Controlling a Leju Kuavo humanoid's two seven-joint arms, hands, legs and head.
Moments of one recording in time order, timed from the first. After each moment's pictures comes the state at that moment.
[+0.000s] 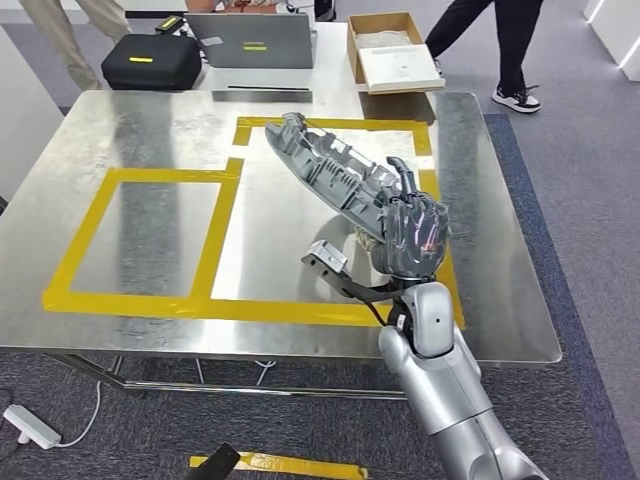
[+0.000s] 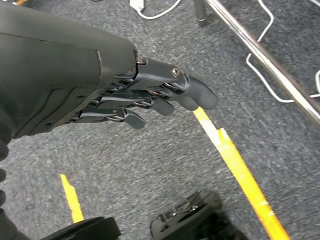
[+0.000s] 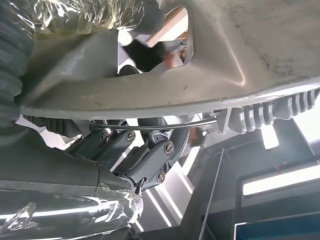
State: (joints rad) left arm -0.16 -0.18 0.80 -0.23 -1.36 0.08 -0.37; right arm -0.43 0.11 0.43 -1.13 1.40 -0.68 0.05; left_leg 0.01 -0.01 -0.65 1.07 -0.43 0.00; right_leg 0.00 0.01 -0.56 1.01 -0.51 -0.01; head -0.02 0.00
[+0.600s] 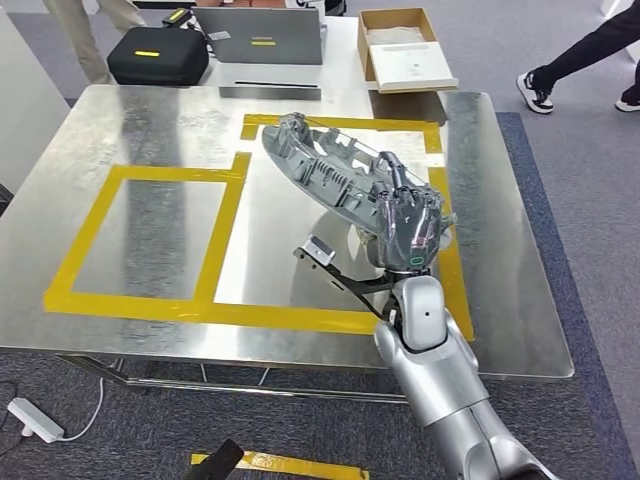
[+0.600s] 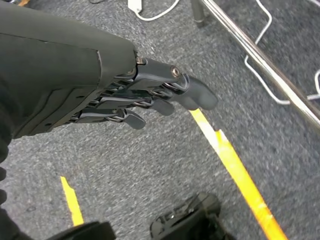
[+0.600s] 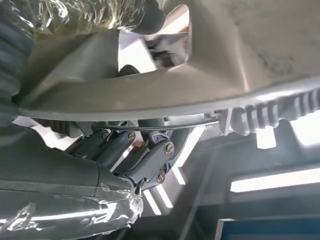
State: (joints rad) left arm -0.17 -0.19 0.76 -0.23 -1.34 0.06 -0.35; right arm -0.49 0.12 0.45 -1.06 1.55 -0.68 0.21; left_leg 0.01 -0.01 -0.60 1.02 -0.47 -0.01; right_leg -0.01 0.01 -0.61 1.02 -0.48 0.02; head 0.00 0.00
